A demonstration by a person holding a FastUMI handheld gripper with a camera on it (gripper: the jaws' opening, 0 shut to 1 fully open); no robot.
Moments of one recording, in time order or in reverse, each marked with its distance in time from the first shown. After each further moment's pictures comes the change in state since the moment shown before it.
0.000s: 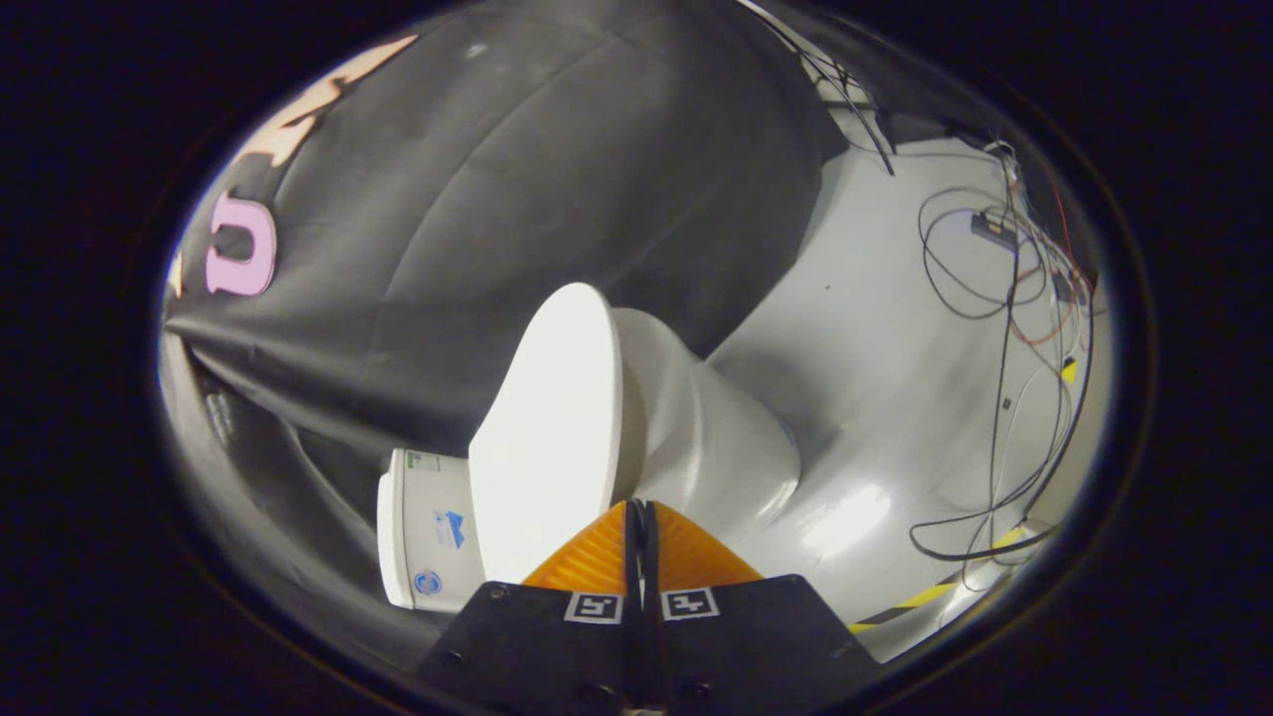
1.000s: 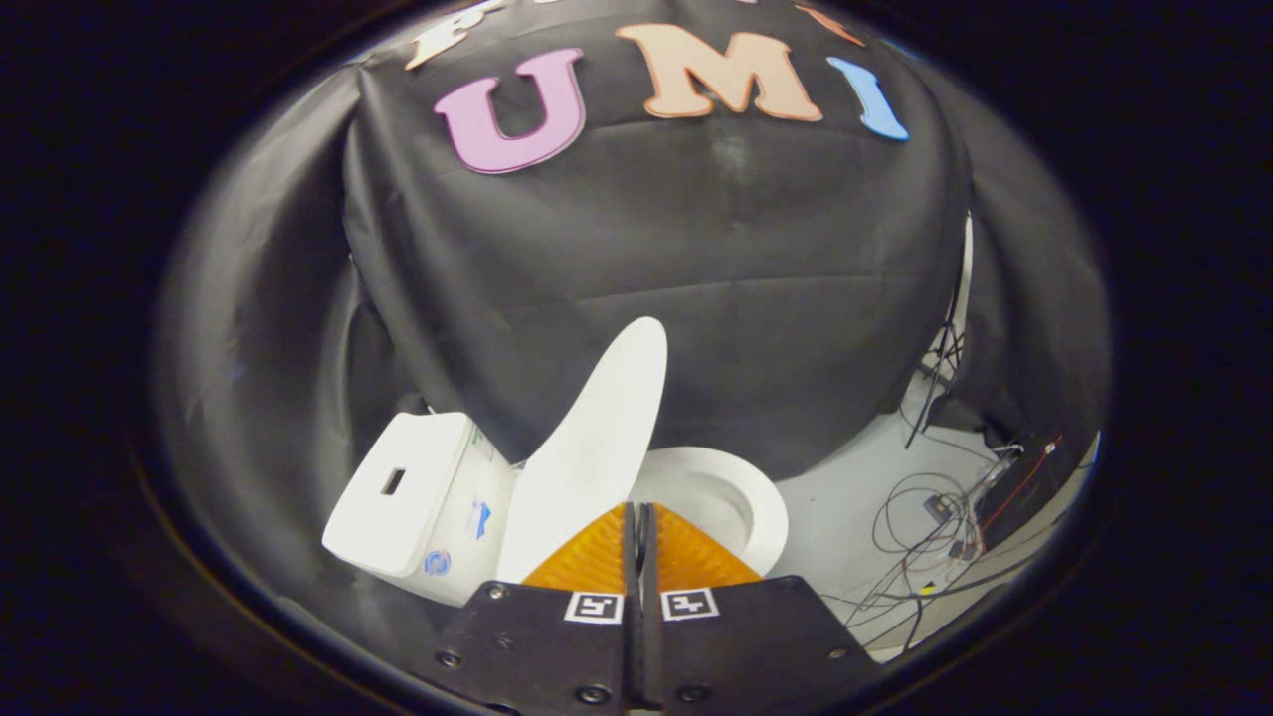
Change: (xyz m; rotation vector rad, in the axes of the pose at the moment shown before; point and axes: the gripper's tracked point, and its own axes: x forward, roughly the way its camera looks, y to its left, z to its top) arm -0.104 0.242 -0.045 -0.647 -0.345 -0.273
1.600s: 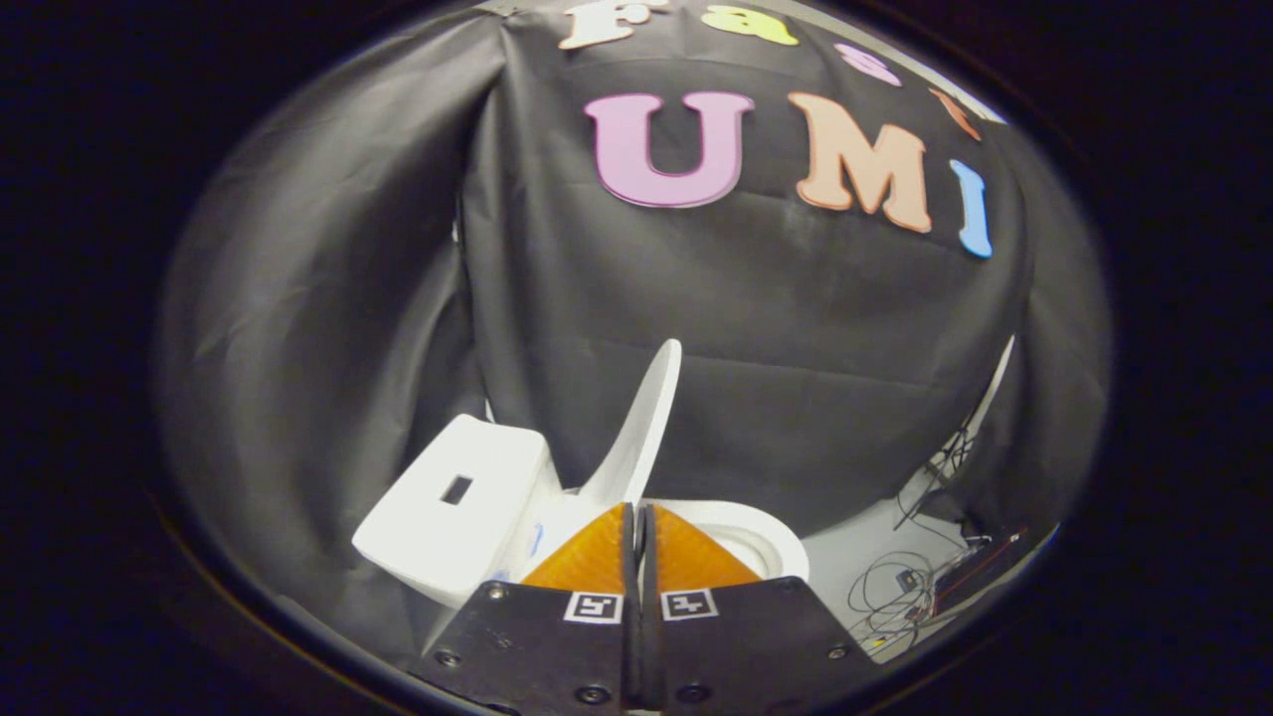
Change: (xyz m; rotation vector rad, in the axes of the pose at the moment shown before) arm -0.033 0.151 0.023 -0.235 -0.126 0.009
